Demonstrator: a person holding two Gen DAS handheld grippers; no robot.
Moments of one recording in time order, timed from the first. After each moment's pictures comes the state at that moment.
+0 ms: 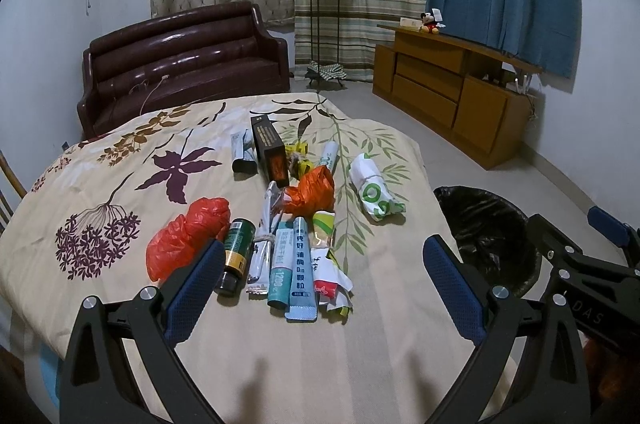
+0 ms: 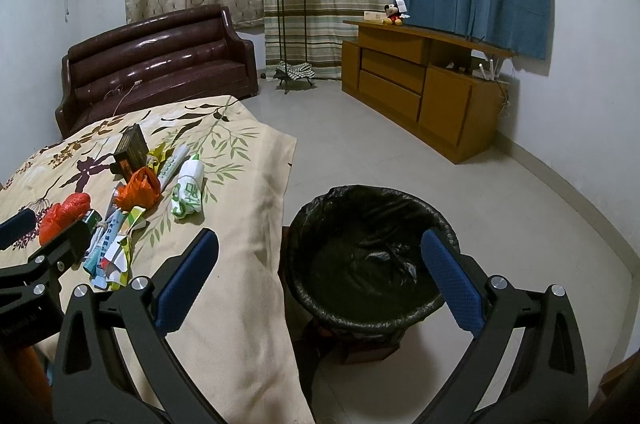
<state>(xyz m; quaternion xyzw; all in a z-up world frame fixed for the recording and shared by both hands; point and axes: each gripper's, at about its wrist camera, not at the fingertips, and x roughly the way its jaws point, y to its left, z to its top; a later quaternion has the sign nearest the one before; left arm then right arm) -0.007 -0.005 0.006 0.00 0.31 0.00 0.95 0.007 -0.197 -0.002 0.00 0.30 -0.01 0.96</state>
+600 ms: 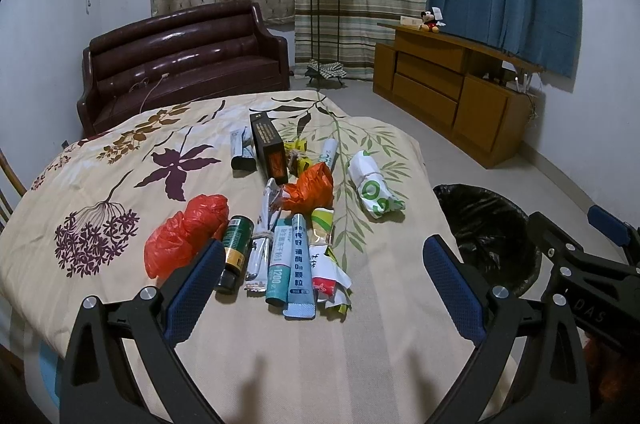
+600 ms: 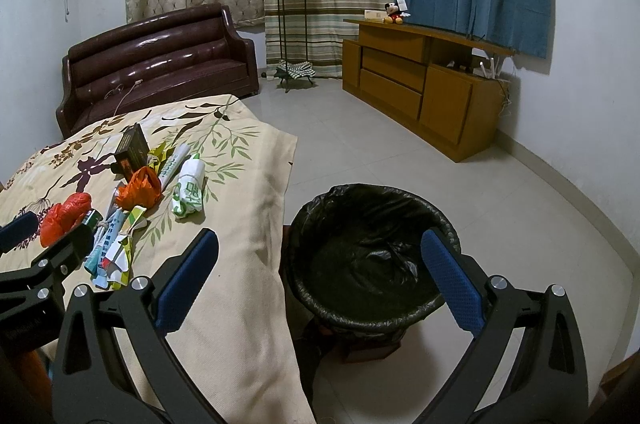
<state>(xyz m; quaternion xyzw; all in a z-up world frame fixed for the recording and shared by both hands) -0.009 -0.006 0.002 0.00 0.32 0.00 0.95 0.008 -0.198 -0.002 0.00 0.30 -0.01 0.95</state>
